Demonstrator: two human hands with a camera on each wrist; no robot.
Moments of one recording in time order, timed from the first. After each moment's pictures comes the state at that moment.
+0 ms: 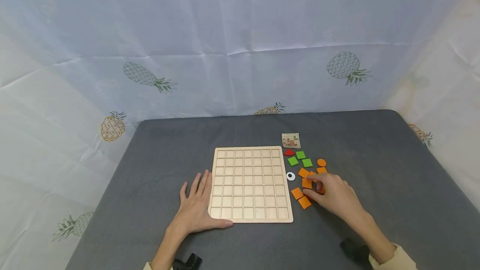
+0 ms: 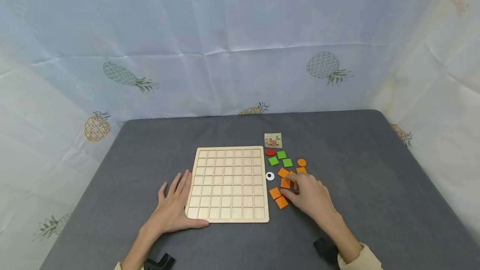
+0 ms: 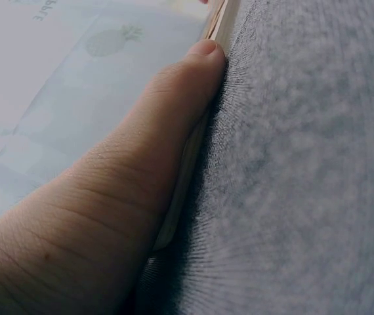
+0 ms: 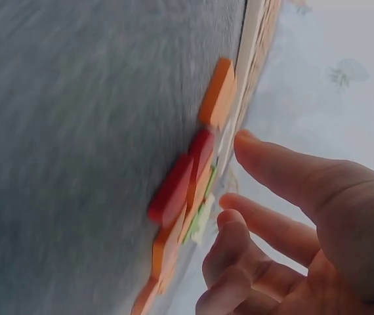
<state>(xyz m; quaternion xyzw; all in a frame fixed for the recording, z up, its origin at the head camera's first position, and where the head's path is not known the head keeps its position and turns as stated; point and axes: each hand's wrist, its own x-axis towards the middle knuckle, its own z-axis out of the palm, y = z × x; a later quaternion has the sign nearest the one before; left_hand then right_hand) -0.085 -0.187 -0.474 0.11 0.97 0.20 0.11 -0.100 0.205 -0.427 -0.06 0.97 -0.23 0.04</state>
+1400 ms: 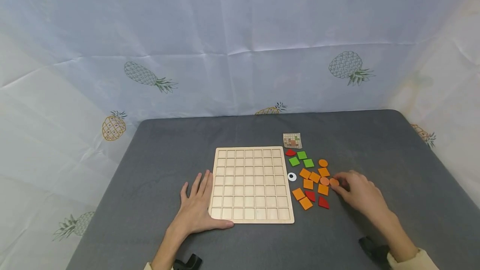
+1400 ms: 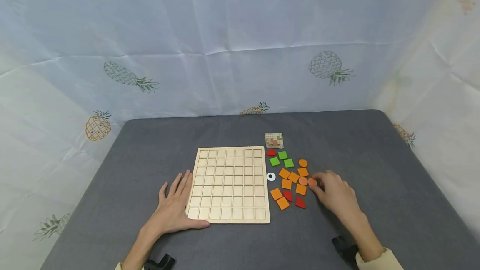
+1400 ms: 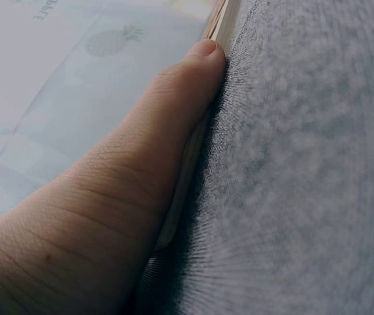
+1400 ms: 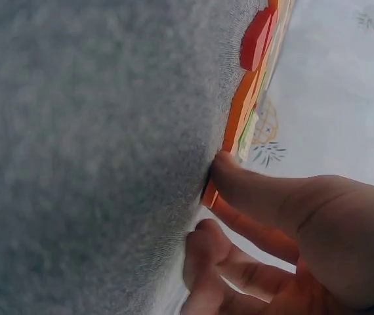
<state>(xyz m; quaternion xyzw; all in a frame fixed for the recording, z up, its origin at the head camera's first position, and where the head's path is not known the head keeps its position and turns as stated) -0.084 -0.187 -0.473 0.11 0.97 0.20 0.10 -0.112 0.264 -0.435 -0.02 0.98 -0.20 0.07</state>
